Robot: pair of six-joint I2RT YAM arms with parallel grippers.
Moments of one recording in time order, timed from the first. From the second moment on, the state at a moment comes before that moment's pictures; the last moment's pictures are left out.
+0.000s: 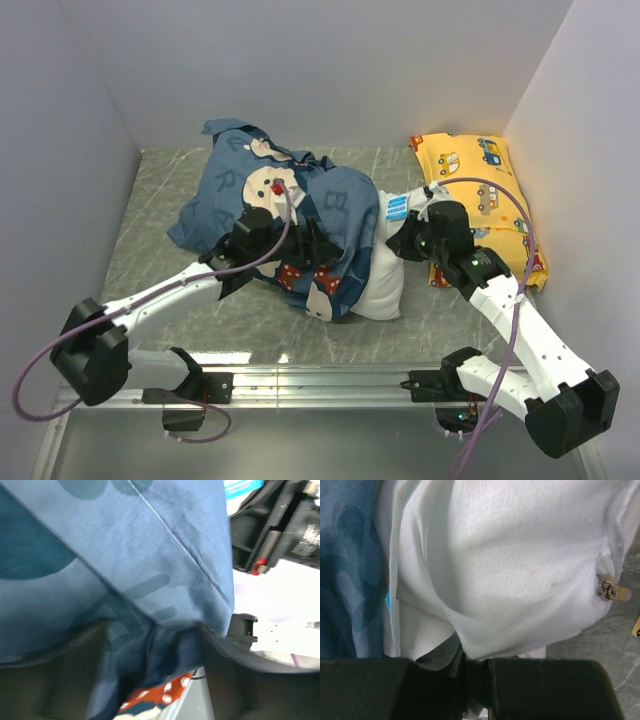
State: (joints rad) left arm -0.71 1.25 0.82 0.18 0.37 -0.71; right arm 0.39 0.98 0.90 -0.51 -0.05 0.53
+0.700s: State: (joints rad) left arm -0.32 1.19 0.99 -0.21 -0.01 -0.75; right arm 0.37 1.03 0.97 -0.51 -0.05 0.53
